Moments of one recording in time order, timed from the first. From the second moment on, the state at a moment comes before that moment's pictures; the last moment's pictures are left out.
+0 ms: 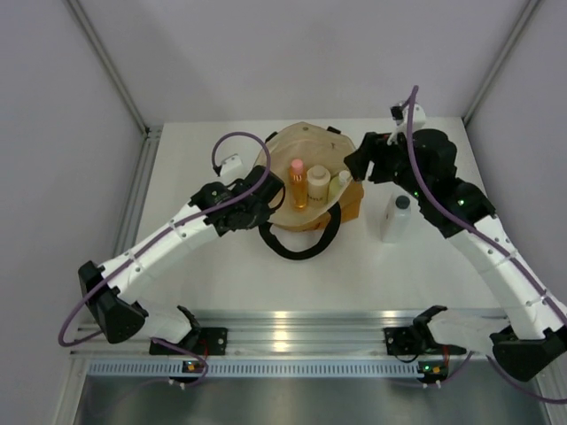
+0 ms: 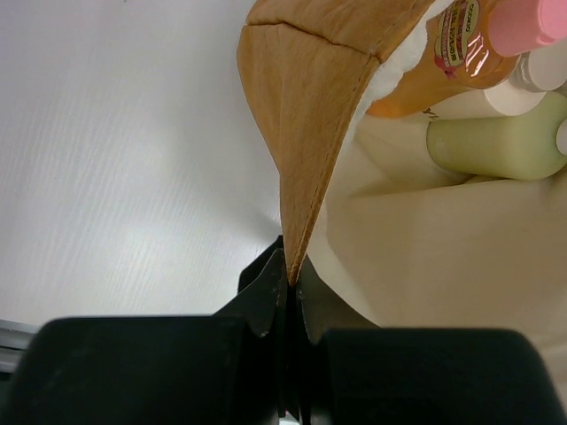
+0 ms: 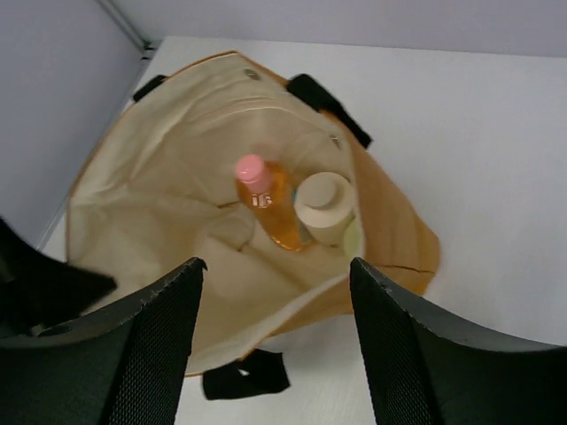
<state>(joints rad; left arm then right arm) -0.83 1.38 1.42 -1.06 -0.54 -1.18 0.48 1.12 1.34 -0.51 0.04 0.32</state>
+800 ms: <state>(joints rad) -0.83 1.41 1.43 -1.05 -0.50 -1.20 0.75 1.66 1.69 -0.56 0.28 0.28</state>
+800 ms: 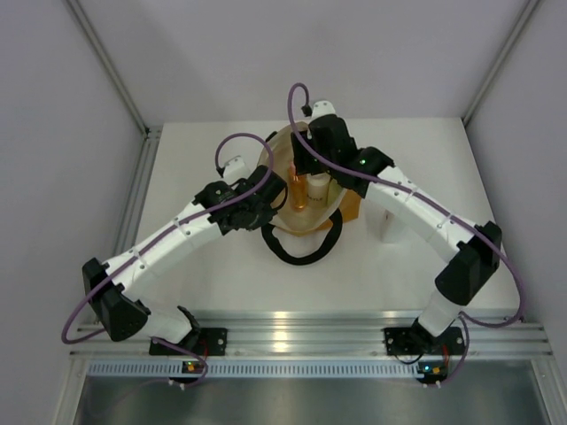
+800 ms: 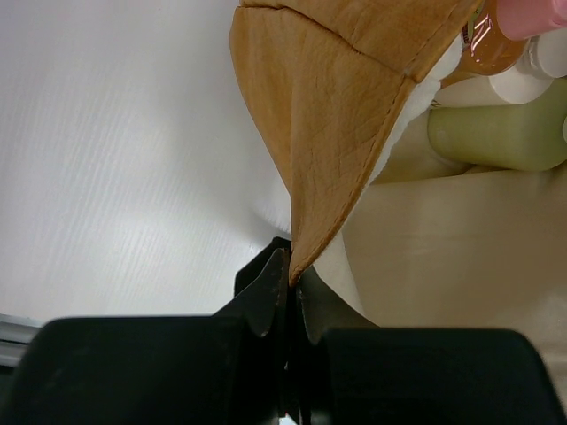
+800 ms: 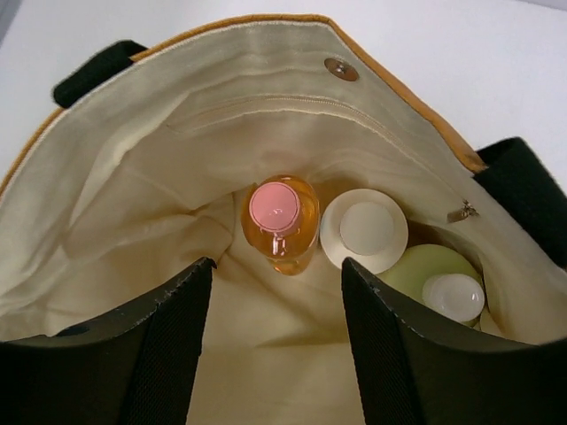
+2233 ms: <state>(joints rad) -0.83 1.41 1.43 -1.05 -0.50 -1.16 0.76 1.93 1.81 -0.59 0.32 0.26</state>
